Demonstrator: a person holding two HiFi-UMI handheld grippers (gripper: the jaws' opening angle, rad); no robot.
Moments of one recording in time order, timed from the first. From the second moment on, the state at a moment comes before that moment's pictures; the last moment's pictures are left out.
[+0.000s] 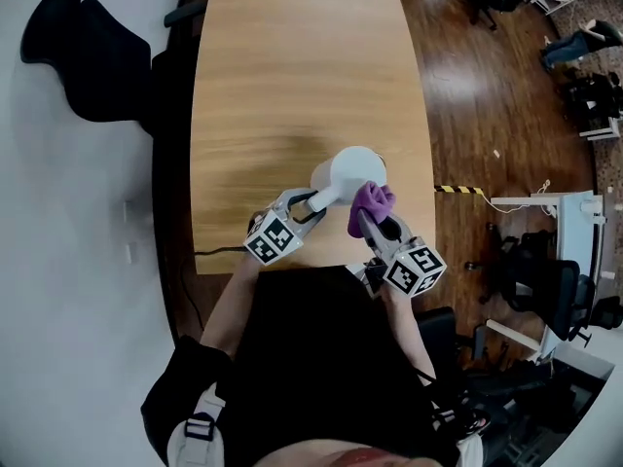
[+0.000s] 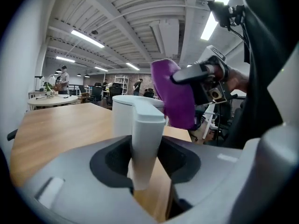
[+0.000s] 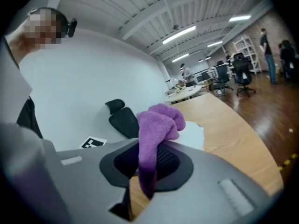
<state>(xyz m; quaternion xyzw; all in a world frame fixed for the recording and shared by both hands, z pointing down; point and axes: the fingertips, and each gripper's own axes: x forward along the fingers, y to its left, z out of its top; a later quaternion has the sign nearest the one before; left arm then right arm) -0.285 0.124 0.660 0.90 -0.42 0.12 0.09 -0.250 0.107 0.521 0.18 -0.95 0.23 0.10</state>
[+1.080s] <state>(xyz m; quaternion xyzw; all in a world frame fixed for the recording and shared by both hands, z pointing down) -0.280 0.108 0.656 0.88 -0.46 0.09 0.09 -0.330 0.114 0.561 0.05 -0.95 -0.12 0.27</state>
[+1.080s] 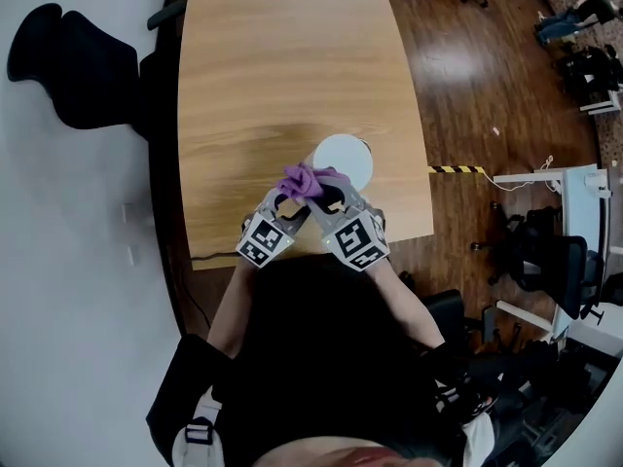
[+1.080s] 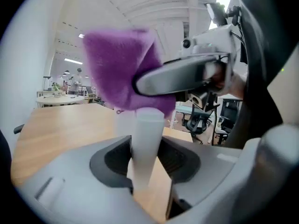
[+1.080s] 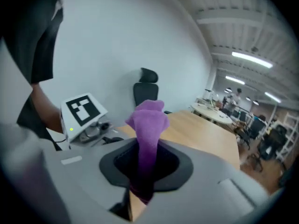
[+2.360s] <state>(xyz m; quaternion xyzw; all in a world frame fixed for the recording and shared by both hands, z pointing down) -0.324 0.133 0.677 0.86 -0.50 0.07 0.11 -0.372 0.080 0.581 0.04 -0.95 -0.04 0.30</state>
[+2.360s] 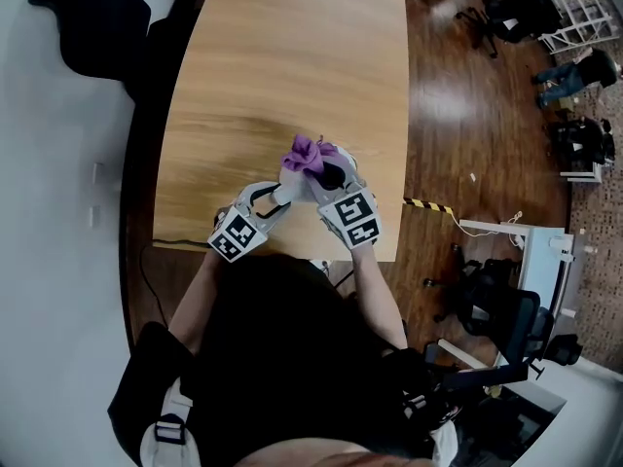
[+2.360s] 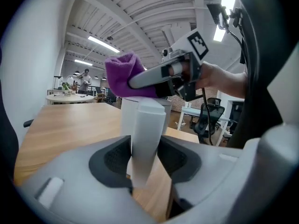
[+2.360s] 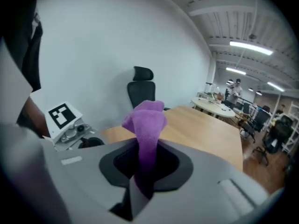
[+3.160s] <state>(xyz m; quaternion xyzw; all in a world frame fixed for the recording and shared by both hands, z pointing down) -0.316 0.128 0.679 0.82 -0.55 0.10 0.12 -0.312 -0.014 0.580 0.12 -0.94 0.04 0.31</state>
